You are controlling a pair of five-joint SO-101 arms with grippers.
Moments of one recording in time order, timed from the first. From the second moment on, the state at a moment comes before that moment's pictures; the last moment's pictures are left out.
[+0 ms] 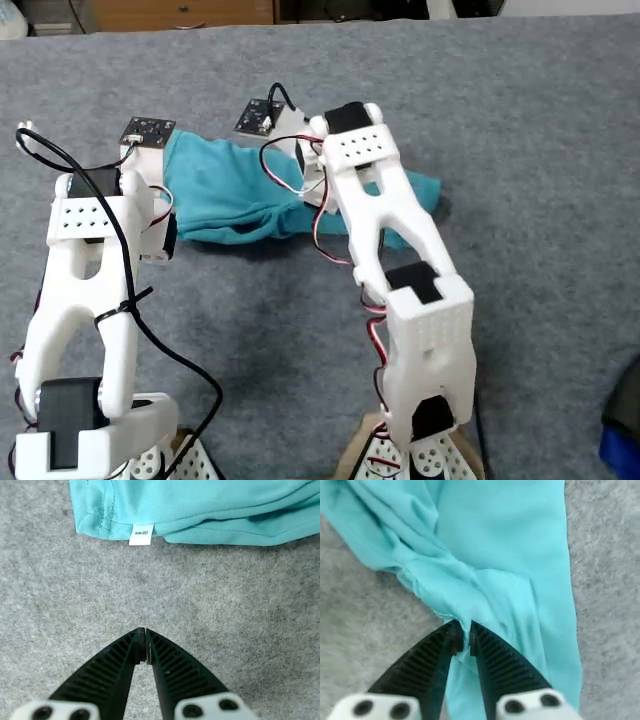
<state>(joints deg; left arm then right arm) -7.6 -14.2 22.9 80.5 -19.7 -21.1 32.1 -22.6 79.9 38.0</state>
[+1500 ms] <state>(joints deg) -11.5 -7.7 23.0 72.3 -16.1 -21.0 41.4 -34.2 83.7 24.0</state>
